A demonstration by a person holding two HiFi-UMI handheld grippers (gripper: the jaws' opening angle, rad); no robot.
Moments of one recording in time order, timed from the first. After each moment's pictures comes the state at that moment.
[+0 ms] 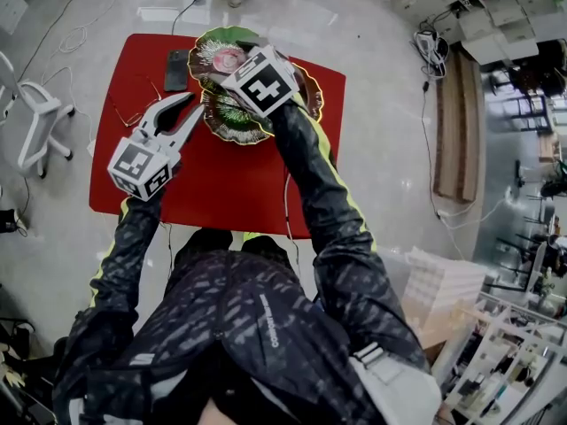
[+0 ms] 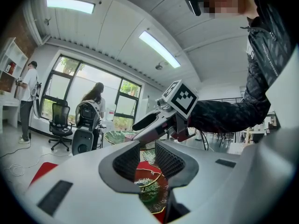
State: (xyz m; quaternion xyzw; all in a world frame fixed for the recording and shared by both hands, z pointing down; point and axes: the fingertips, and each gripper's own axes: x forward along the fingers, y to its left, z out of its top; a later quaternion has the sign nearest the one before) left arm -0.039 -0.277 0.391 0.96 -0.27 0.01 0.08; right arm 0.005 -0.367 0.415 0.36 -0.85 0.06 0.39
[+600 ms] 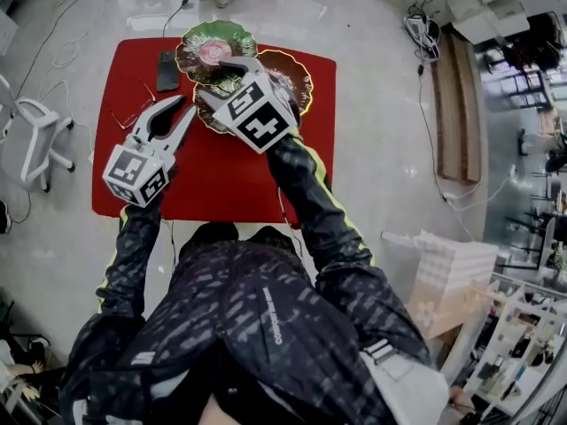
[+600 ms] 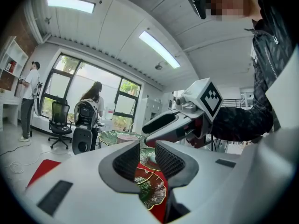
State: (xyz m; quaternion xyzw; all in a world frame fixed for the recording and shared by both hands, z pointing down) left arm -0.036 -0.245 0.386 0.96 -0.27 0.01 0.09; right arm -0.002 -0.288 0.394 0.38 -0.86 0.04 0.34
